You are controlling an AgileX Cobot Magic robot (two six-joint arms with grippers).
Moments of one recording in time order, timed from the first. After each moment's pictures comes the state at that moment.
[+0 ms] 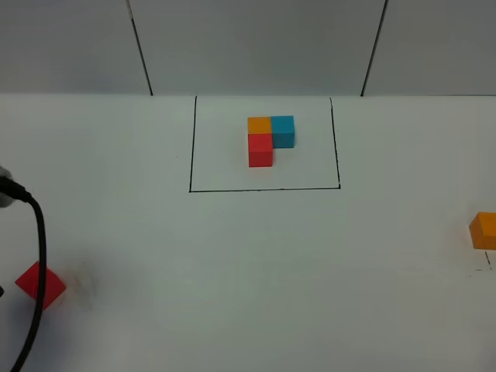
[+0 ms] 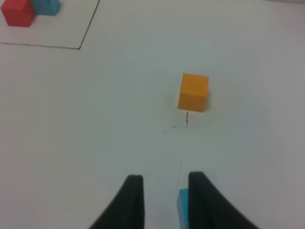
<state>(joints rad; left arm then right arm) 0.00 1.13 -0.95 -0.09 1.18 0.60 0.17 0.01 -0.50 -0.13 1.07 0.09</state>
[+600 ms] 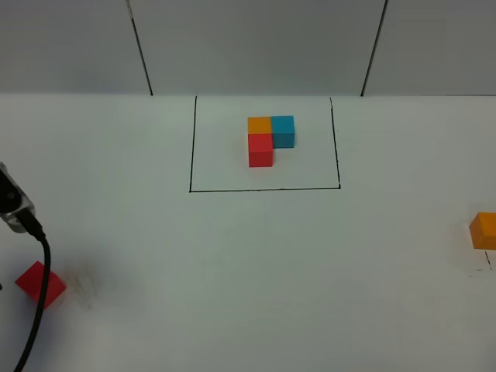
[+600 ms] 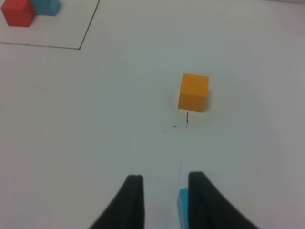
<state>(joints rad) 0.00 1.25 -0.90 0.01 0.99 0.82 0.17 0.01 -0.50 -0.13 1.07 0.09</state>
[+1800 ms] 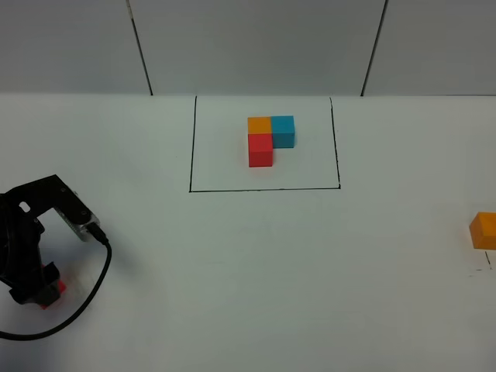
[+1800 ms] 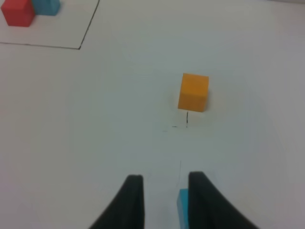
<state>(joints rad) -0.03 1.70 -0.88 -0.01 0.71 0.80 0.17 0.01 -0.50 -0.13 1.07 0.09</state>
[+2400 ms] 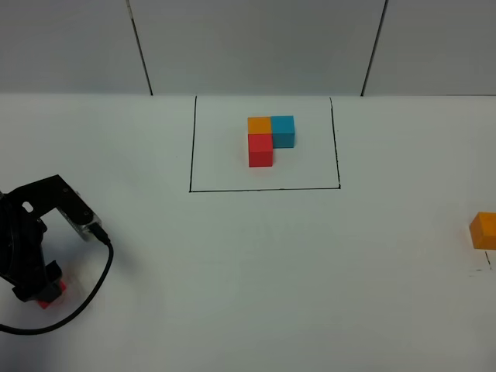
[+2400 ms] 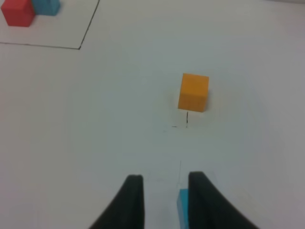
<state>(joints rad) -0.03 1.72 -0.88 0.00 0.66 0.80 0.17 0.01 -0.50 -0.13 1.07 0.09</state>
